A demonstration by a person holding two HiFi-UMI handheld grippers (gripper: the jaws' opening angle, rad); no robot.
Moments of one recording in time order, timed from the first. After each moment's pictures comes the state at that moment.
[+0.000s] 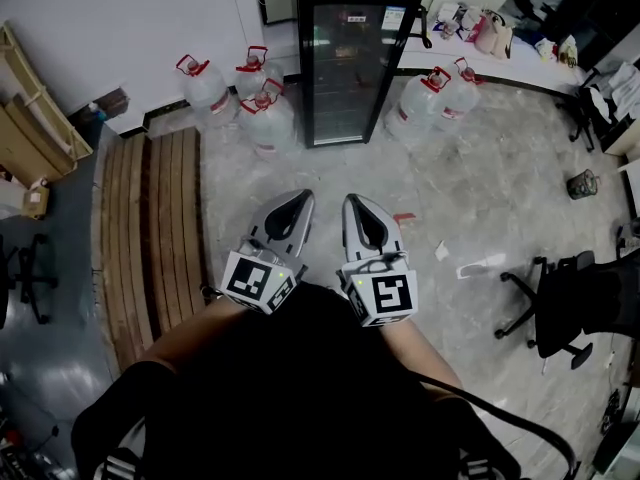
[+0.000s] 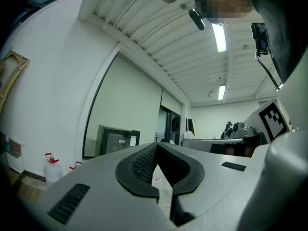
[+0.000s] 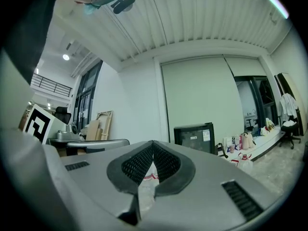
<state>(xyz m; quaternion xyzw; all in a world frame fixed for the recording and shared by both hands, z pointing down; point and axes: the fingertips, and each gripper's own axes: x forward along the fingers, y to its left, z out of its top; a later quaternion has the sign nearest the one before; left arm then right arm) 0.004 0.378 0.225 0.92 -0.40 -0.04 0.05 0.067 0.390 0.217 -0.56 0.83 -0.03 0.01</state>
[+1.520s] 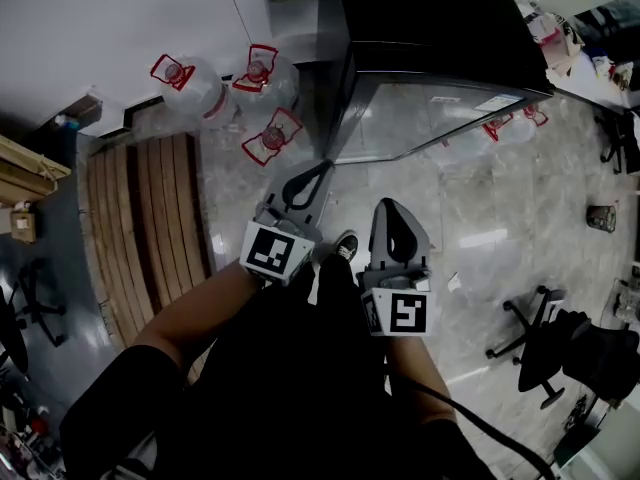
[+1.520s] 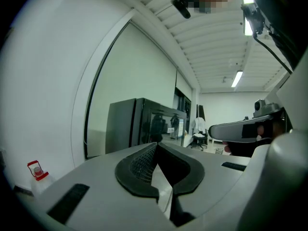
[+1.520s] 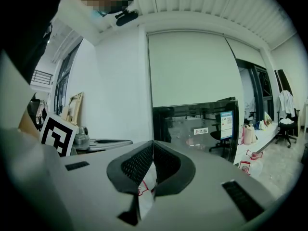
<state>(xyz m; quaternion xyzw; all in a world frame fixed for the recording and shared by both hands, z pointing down) -0.026 -0.161 0.363 0.91 -0.39 0.03 0.08 0.051 -0.103 0.329 -0.61 0.78 -0.07 -0.05</state>
